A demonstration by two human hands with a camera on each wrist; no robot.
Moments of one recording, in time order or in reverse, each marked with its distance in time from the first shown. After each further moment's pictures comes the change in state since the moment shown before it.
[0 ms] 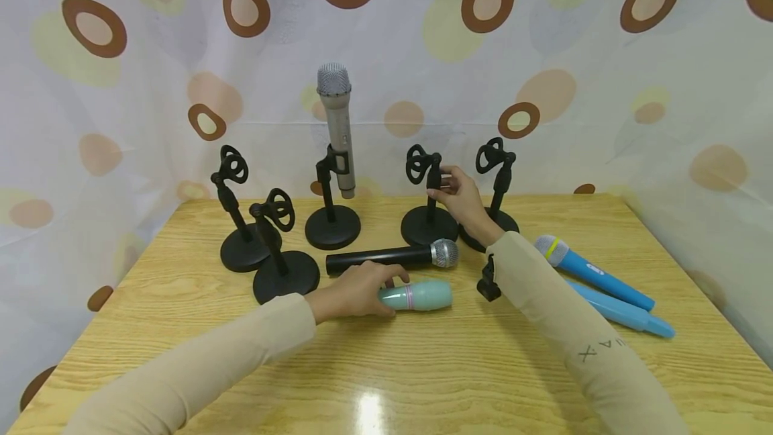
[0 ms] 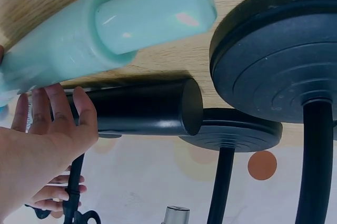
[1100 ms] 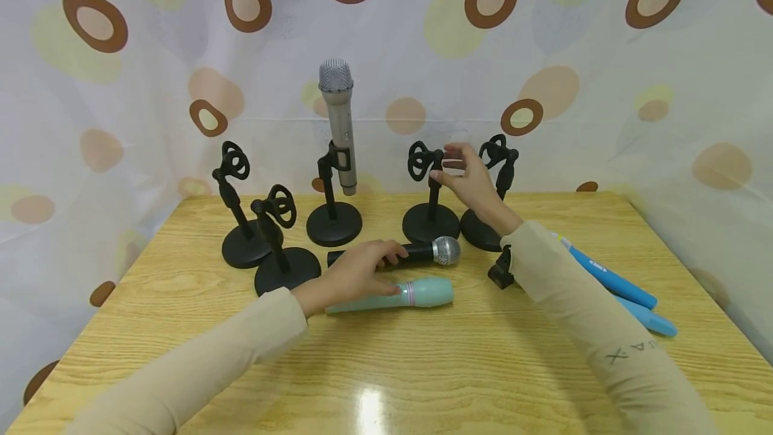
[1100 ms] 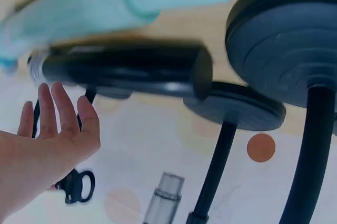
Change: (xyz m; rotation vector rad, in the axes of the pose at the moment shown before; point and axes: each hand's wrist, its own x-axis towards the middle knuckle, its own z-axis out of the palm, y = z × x) left_hand -0.004 0.001 -0.019 -0.123 0.155 0.001; right_hand -0.002 -0.035 -0.016 -0.047 0.000 -0.121
